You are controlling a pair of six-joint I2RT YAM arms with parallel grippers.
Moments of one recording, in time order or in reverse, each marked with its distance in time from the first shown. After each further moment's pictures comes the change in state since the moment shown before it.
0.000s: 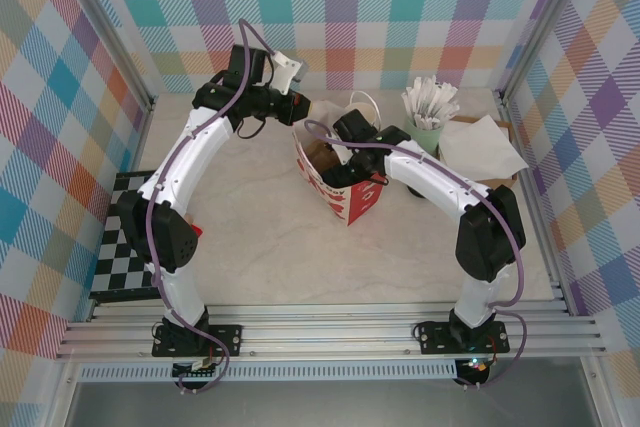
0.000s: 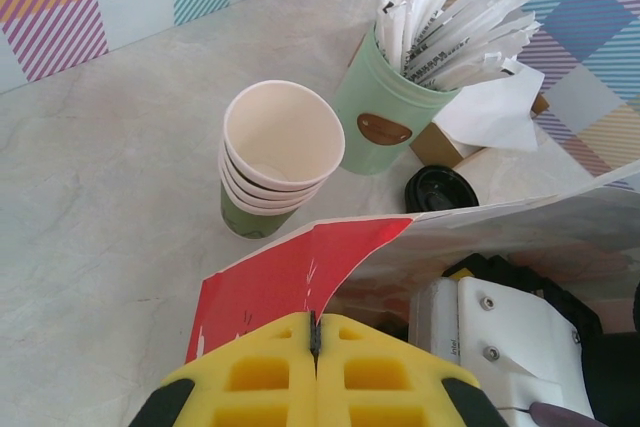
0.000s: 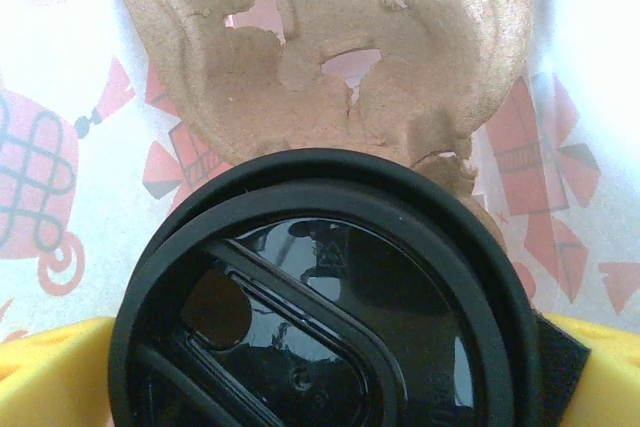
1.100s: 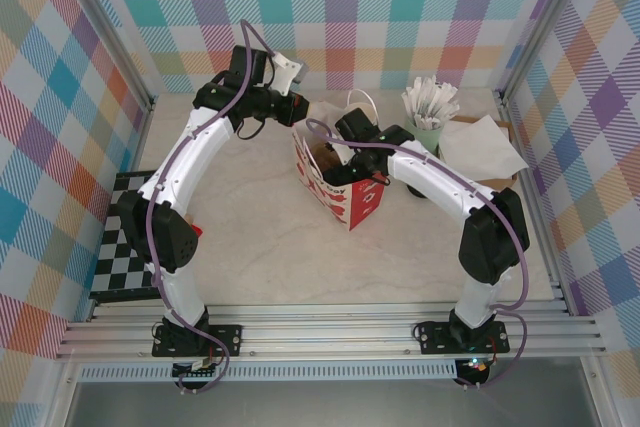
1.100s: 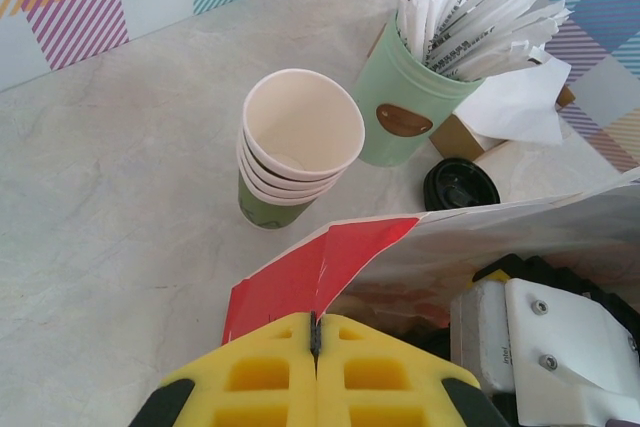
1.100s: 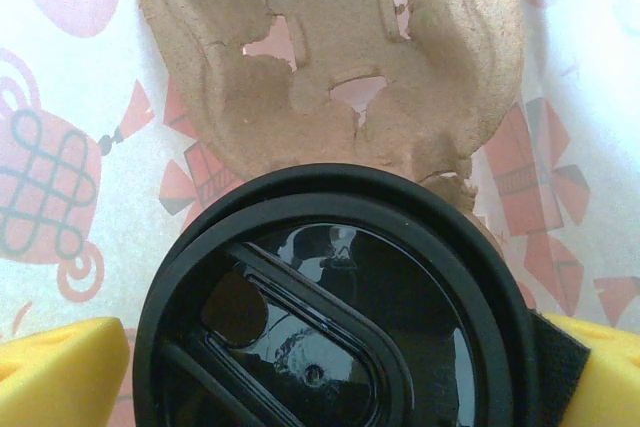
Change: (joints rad) left arm -0.003 0.000 0.002 -0.022 -0.045 0.011; right arm 0.000 -0.024 0.001 -0.023 -0.044 -0.008
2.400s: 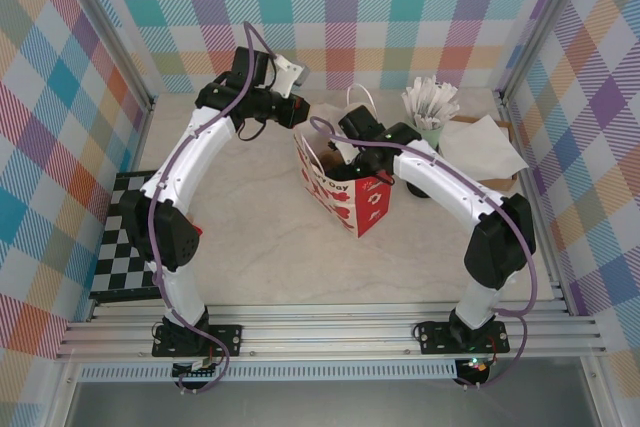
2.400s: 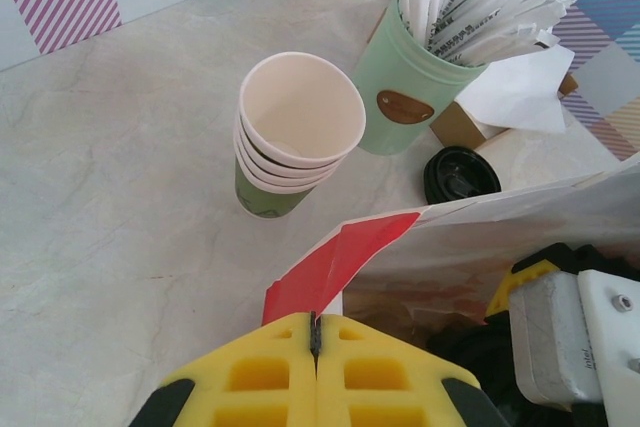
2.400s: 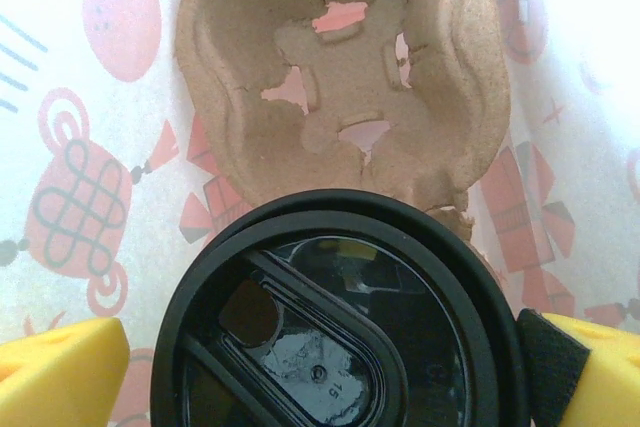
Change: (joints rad) left arm 0.000 0.015 0.000 -0.014 0.003 0.005; right arm 0.001 -0.044 0.019 -0.063 -0.003 0.002
